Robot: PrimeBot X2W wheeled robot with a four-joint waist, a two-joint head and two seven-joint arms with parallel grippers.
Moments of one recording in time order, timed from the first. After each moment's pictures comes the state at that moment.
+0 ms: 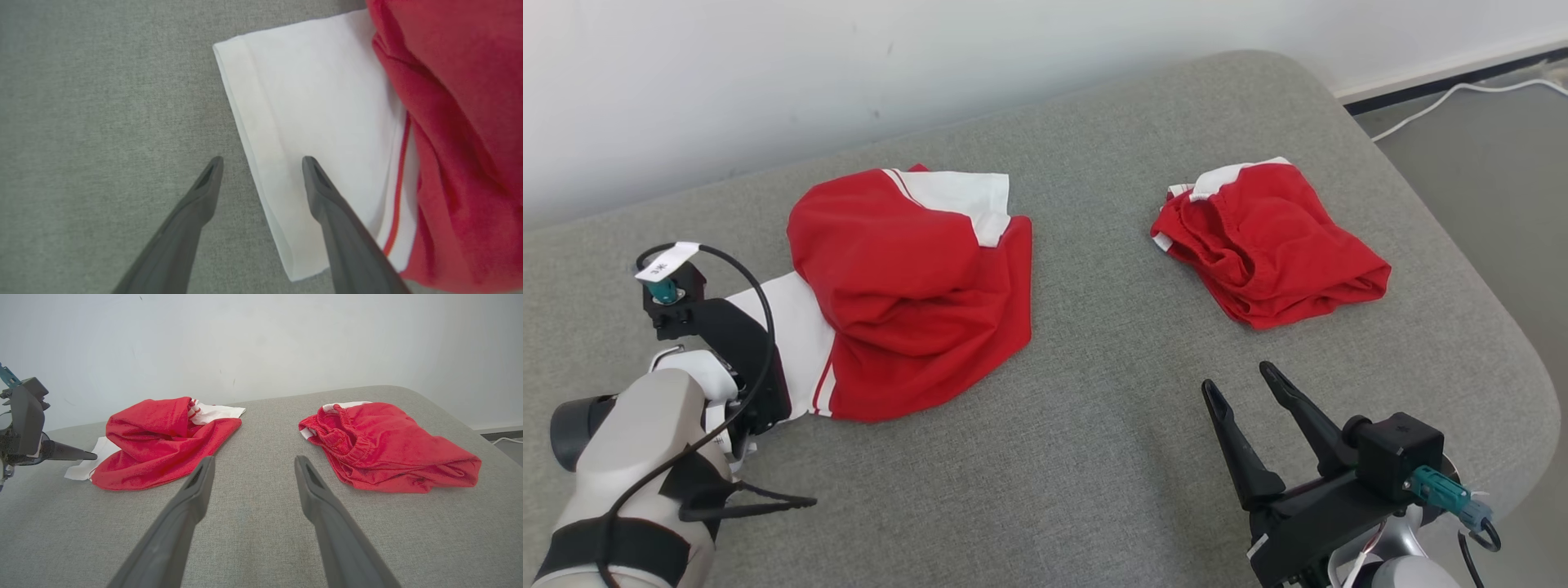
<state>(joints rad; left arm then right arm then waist) -0.93 0.17 -0.43 1.24 -0.45 0.10 0.41 -0.06 -0.15 0.24 -0.02 0.36 0.04 -0.02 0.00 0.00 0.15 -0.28</state>
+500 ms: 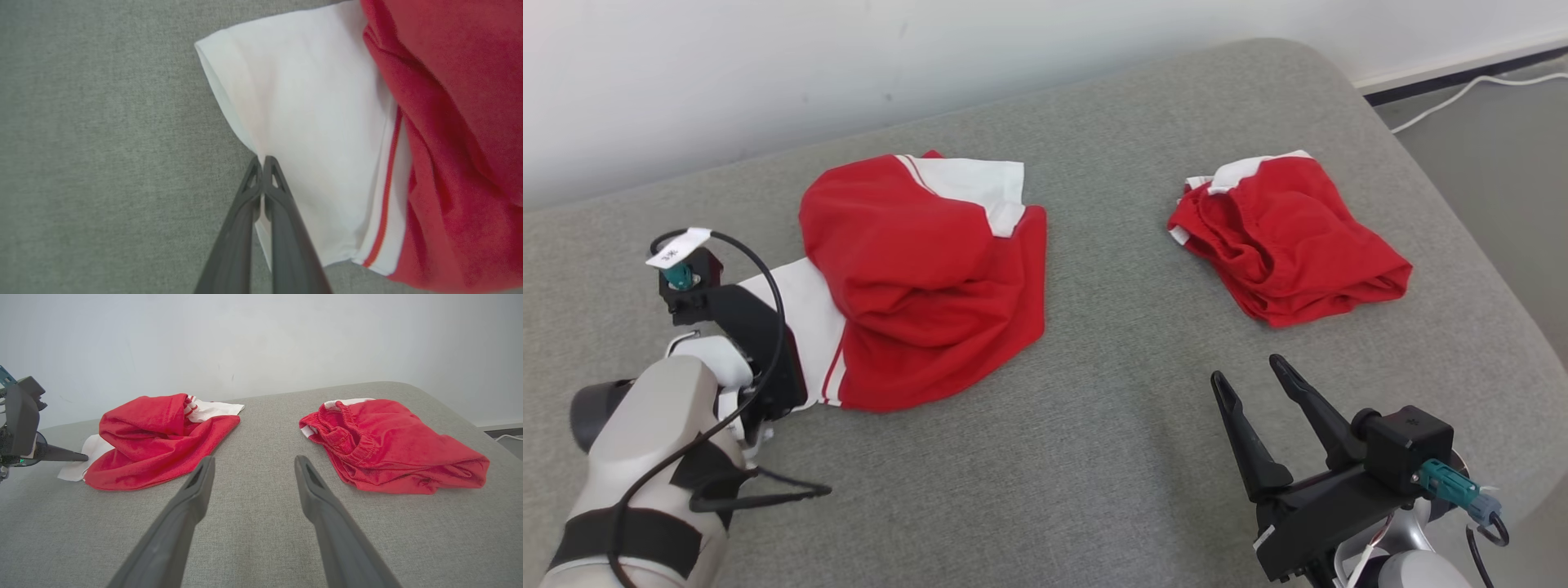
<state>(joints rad) -0.94 0.15 -0.43 1.22 -0.45 0.09 0.44 -0.07 -0.15 0.23 -0.03 0.36 0.03 -0.01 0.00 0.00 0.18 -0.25</state>
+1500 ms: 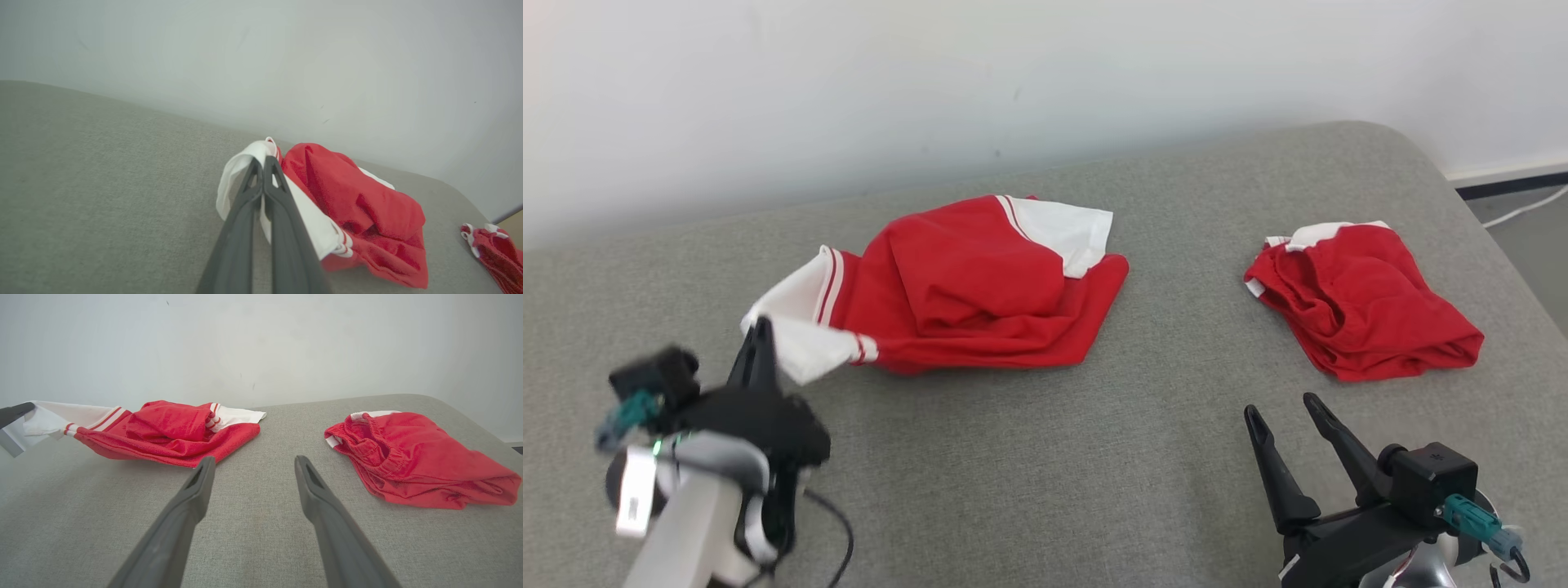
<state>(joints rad) -0.51 0.14 -0.26 0.62 -0.55 0.11 -0.14 0.02 -0.16 0.19 -0.04 0.36 -0.01 -0.02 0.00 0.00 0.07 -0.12</state>
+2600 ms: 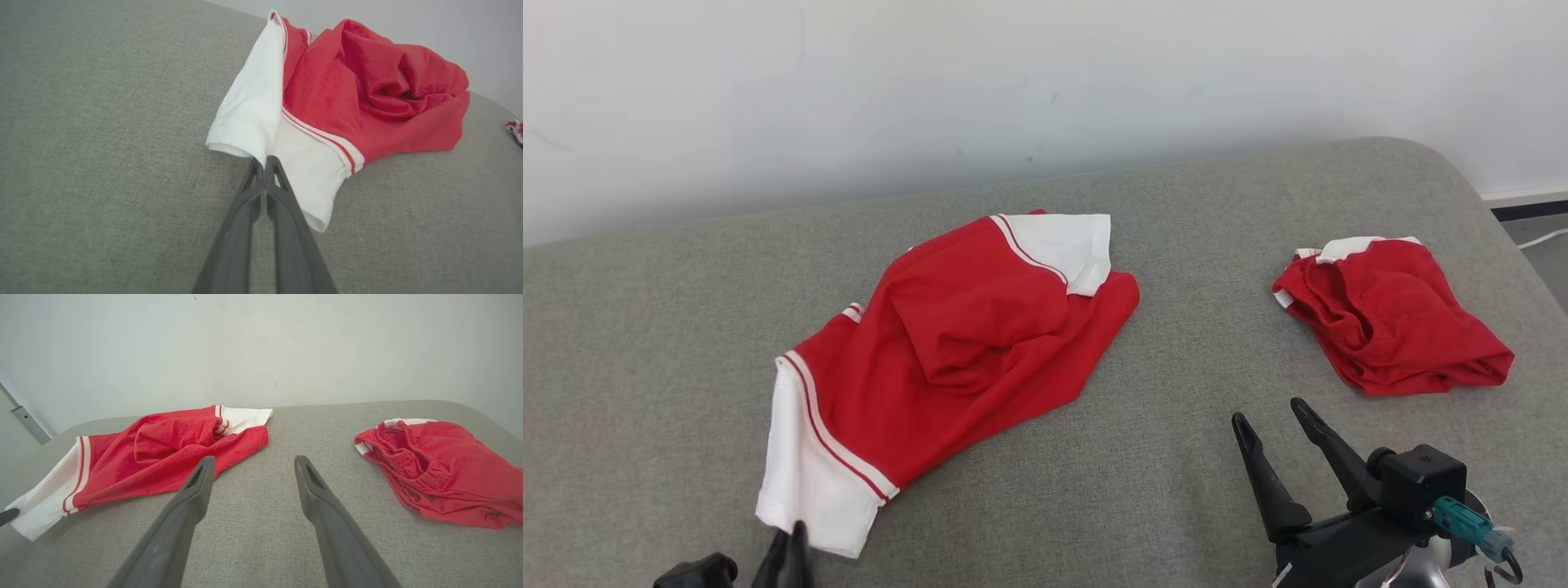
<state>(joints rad) 0.02 0.09 -0.18 0.28 -0.37 0.12 -0.06 0.03 -0.17 0.21 -0.07 0.36 -0.01 0.02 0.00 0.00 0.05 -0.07</state>
